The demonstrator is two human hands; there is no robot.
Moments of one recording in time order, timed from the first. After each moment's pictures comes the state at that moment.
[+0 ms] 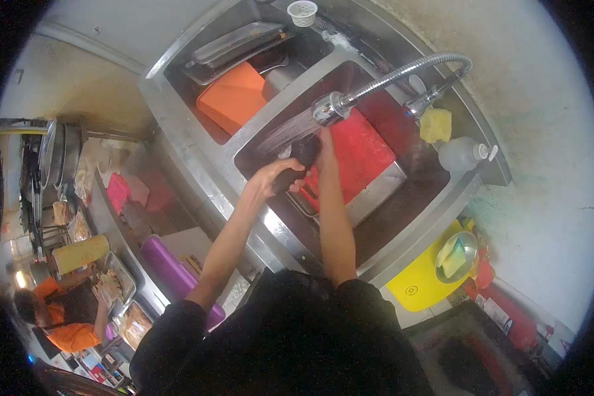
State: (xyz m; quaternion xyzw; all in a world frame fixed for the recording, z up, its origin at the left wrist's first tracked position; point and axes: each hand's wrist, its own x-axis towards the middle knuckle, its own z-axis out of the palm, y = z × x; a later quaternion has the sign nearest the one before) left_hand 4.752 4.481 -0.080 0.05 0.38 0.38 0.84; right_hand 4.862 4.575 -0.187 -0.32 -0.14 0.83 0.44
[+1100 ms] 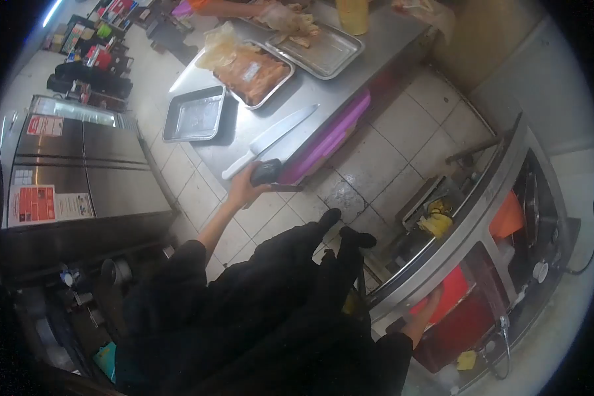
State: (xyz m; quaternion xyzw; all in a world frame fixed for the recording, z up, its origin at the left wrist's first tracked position) left_hand 4.754 3.818 -0.062 -0.03 0.95 0.31 -0.01; right_hand 4.937 4.450 -0.200 -0.49 -0.76 0.41 -0.09
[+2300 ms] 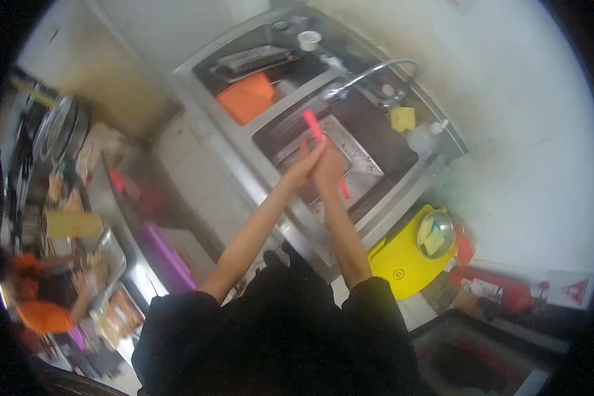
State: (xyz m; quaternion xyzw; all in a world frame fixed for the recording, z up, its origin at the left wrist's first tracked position) left_hand 4.807 4.408 -0.052 0.25 0.54 0.55 0.59; right_hand 4.875 4.424 -0.040 -0.64 -0.70 0.16 0.26
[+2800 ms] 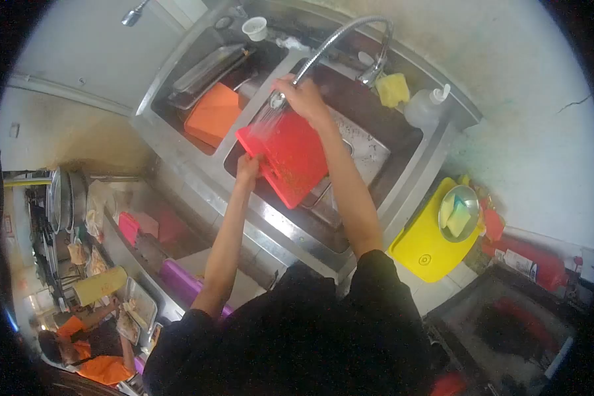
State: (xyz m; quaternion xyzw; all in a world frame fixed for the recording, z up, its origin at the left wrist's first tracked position) left_hand 4.732 4.466 -0.112 0.23 0.67 0.47 0.54; right_hand 4.887 4.608 -0.008 -0.37 -0.59 0.60 0.39
